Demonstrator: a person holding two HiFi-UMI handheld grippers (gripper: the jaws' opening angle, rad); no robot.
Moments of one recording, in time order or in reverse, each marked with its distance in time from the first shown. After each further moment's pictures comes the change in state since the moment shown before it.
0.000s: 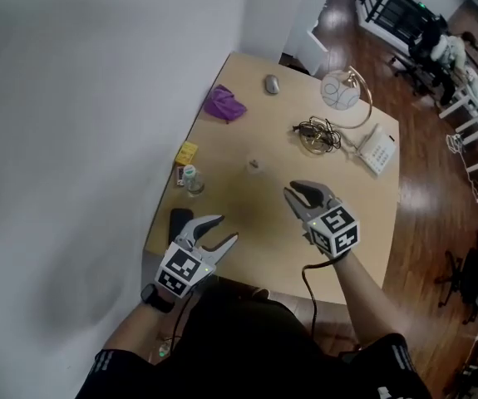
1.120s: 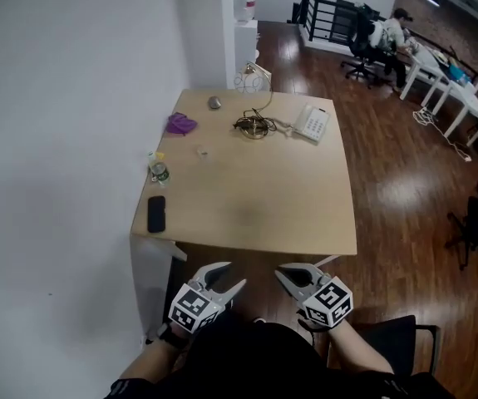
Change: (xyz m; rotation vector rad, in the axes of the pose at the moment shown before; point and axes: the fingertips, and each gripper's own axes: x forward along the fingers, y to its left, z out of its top) left arm -0.071 -0.376 -0.049 0.055 0.013 -0.169; right arm -0.356 0.256 -0.177 0.180 -0.165 0.026
